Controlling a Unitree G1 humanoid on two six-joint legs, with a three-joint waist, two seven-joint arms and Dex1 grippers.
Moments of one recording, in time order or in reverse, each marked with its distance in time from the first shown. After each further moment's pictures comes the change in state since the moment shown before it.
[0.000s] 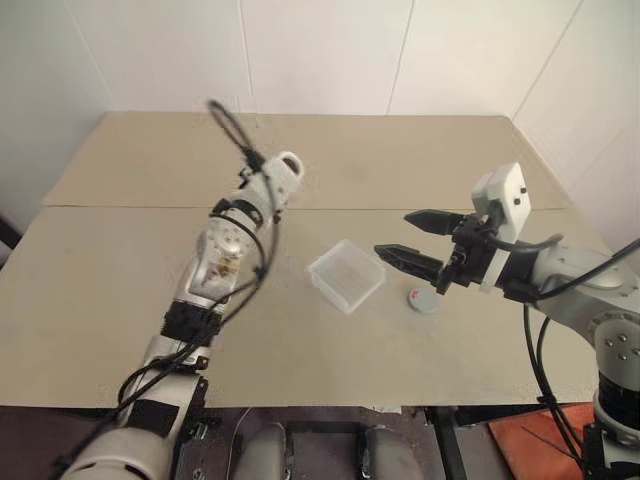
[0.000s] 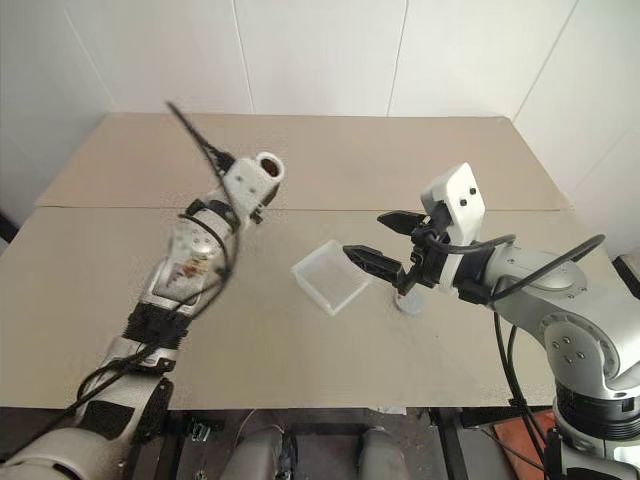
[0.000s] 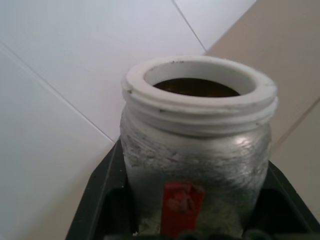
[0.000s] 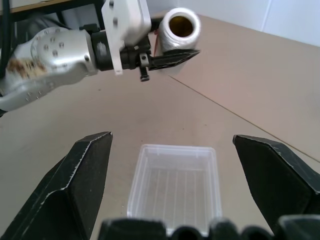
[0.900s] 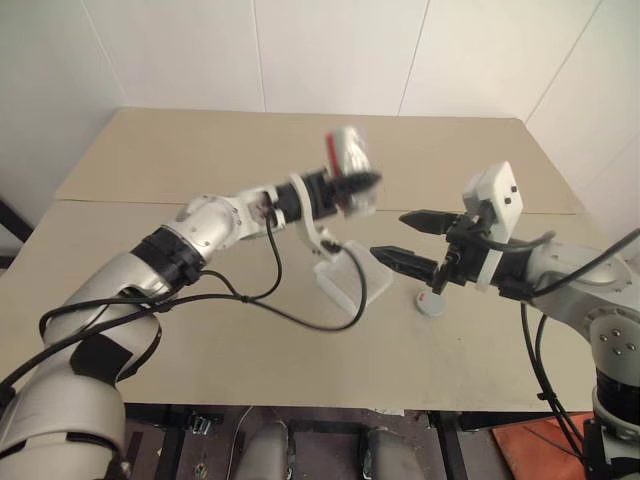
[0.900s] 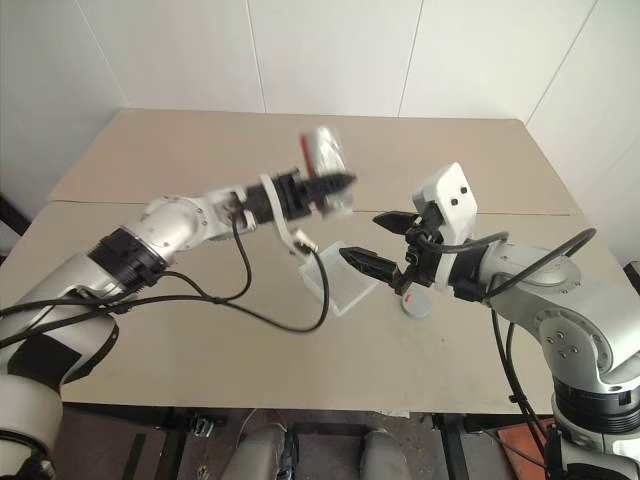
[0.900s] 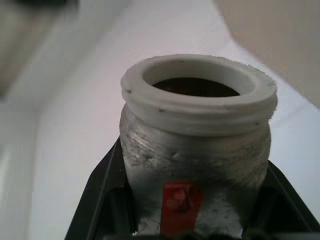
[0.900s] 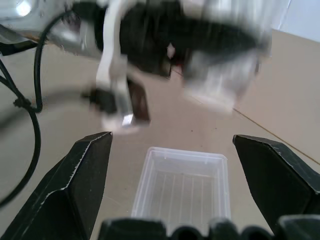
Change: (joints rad) left arm -0.463 0.340 -0.873 0.234 1.257 -0.760 0.800; right arm -0.028 -0.016 0.037 0.011 -0.022 0.000 0.016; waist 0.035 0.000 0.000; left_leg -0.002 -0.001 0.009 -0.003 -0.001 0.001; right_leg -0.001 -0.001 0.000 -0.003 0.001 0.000
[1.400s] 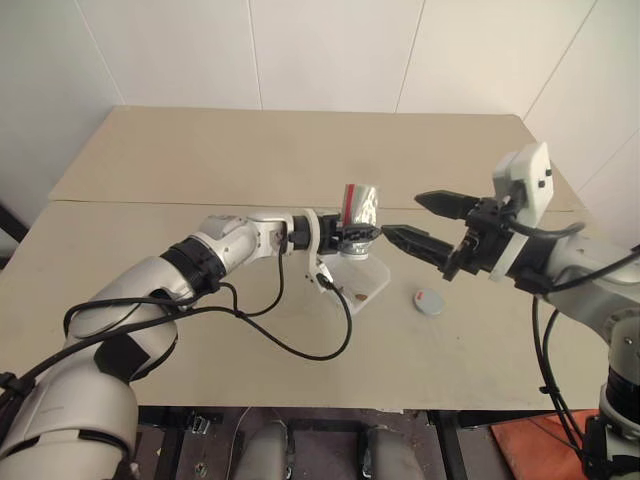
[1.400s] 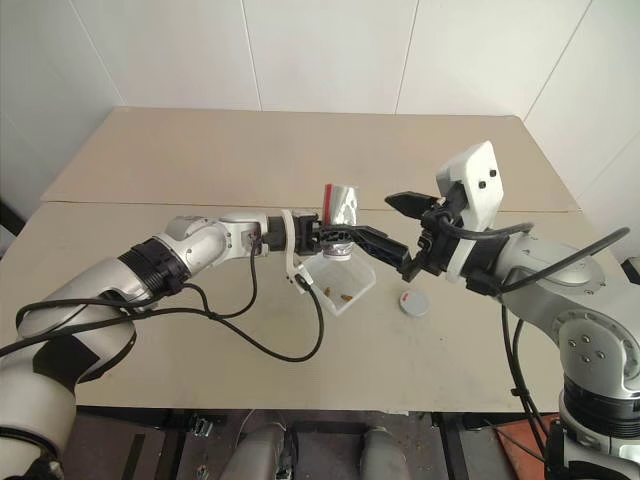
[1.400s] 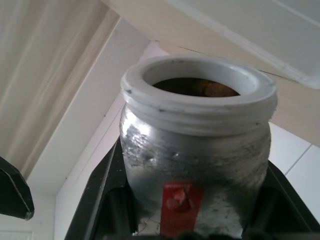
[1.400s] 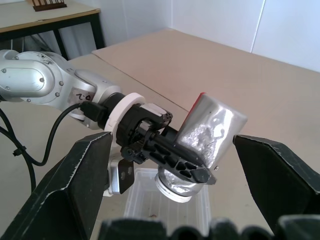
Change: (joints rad) left arm -0.001 -0.059 -0.073 0.073 0.181 0.021 0.055; right arm -0.004 0.006 -0.091 -0.031 0.112 0.001 -0.115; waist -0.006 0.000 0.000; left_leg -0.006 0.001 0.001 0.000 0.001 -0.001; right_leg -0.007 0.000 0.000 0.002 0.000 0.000
